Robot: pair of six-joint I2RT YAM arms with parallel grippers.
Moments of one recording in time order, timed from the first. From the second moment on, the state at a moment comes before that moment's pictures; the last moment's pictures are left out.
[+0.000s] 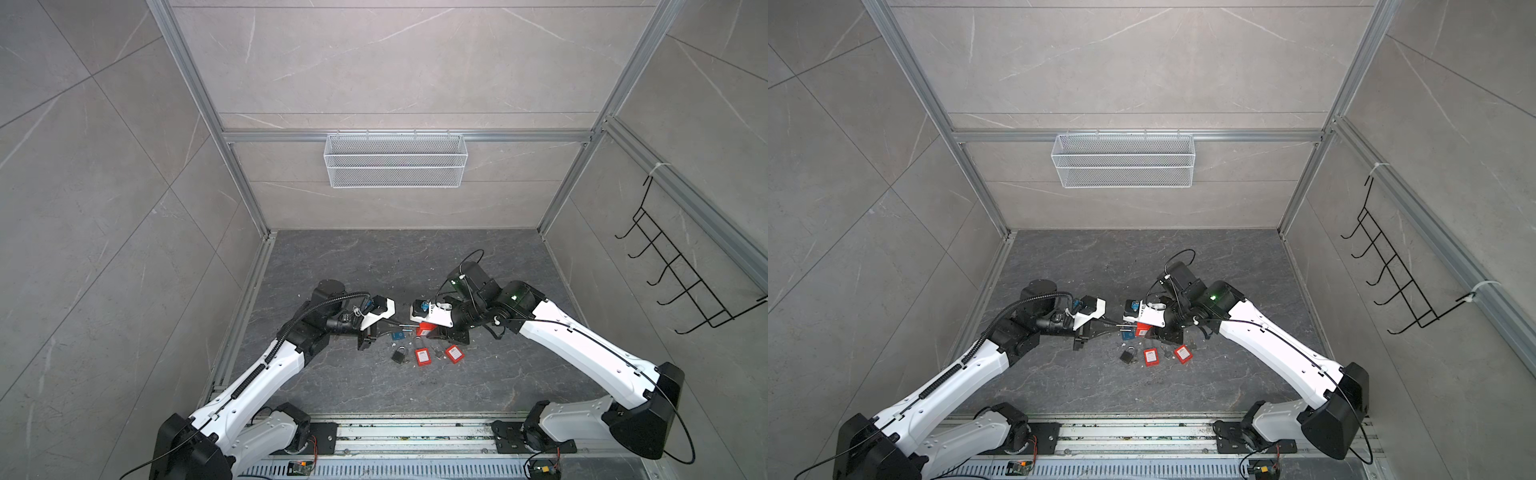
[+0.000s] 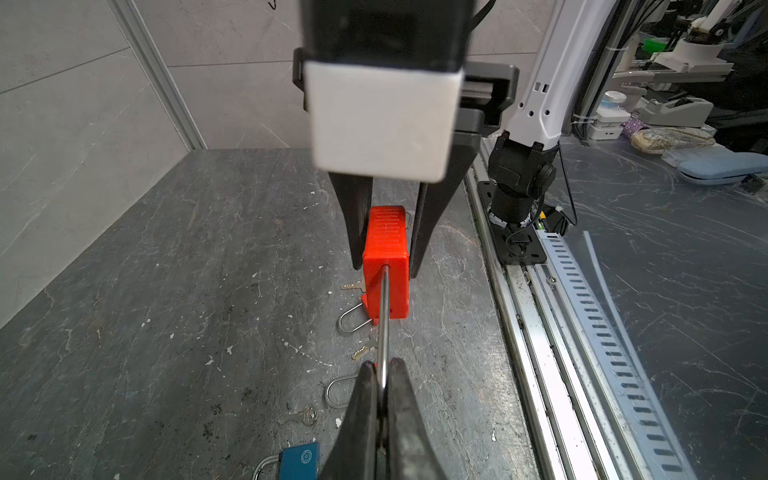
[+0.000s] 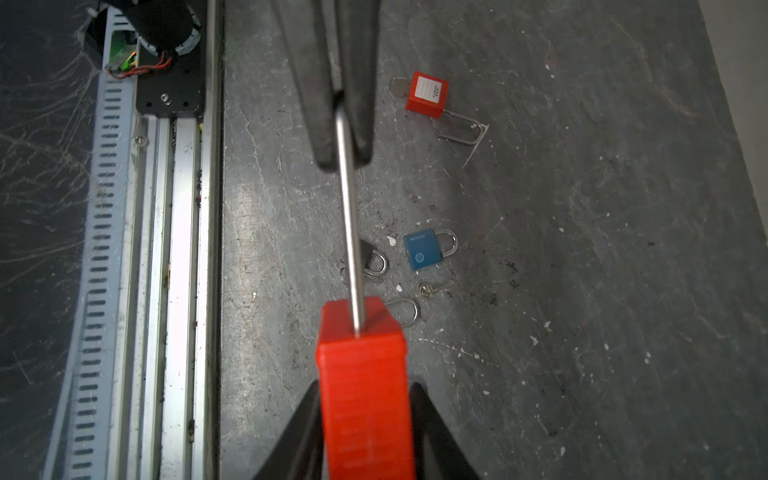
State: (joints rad) left arm -0.53 1.05 0.77 -0.22 0.95 0.50; right arm 0.76 1.35 1.32 -0.99 -0.35 -0.70
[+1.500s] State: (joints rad) left arm -0.69 1.08 0.67 0.01 0.85 0.39; right arm 0.75 1.33 1.31 -1.04 -0.41 -0.74
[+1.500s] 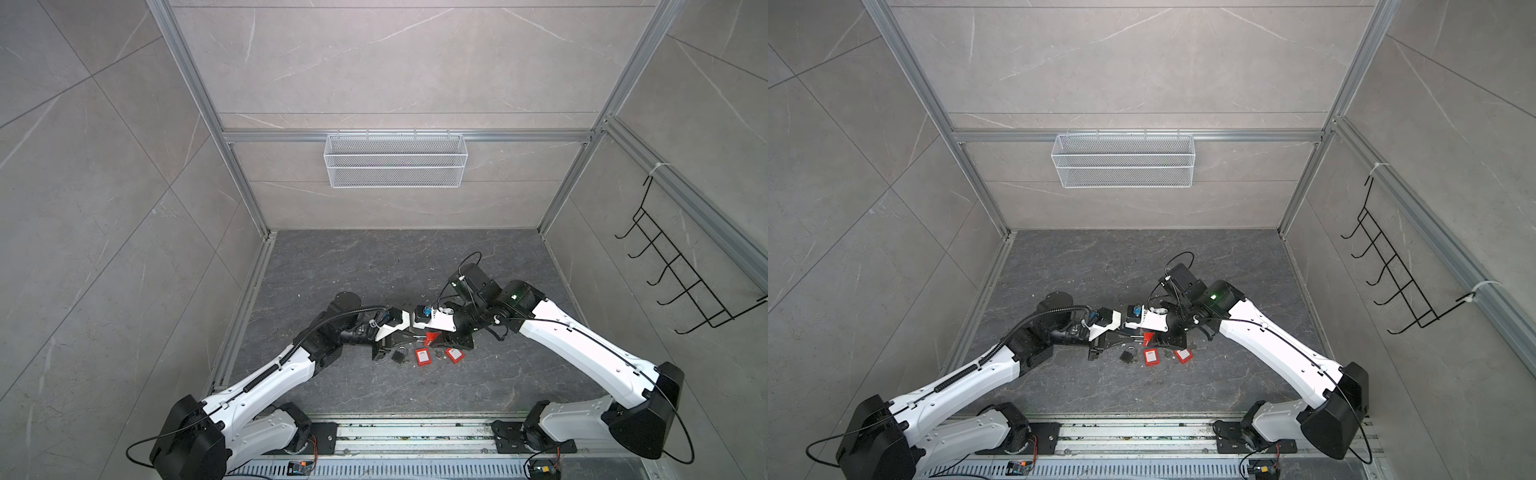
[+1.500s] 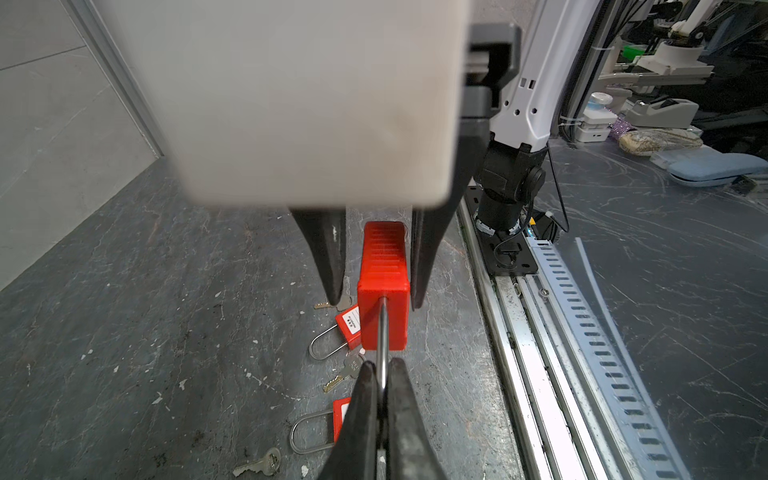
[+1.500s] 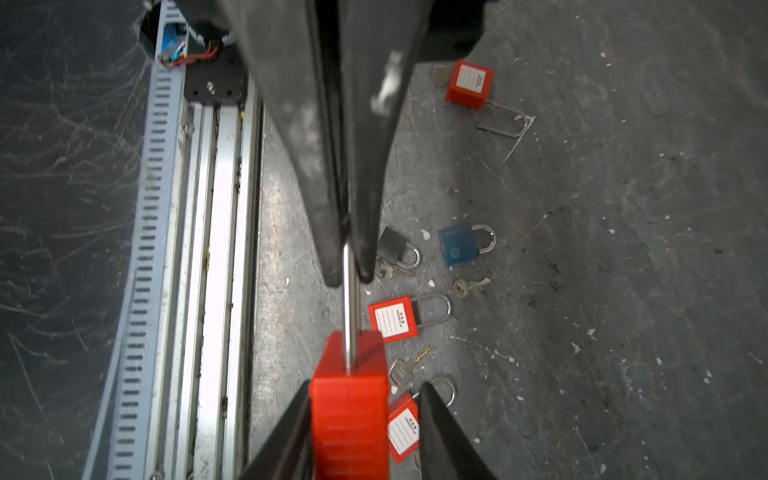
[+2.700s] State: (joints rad) left arm -0.66 1.01 0.67 -0.06 0.91 0.40; right arm 0.68 1.41 1.42 -1.29 -0.47 -0.73
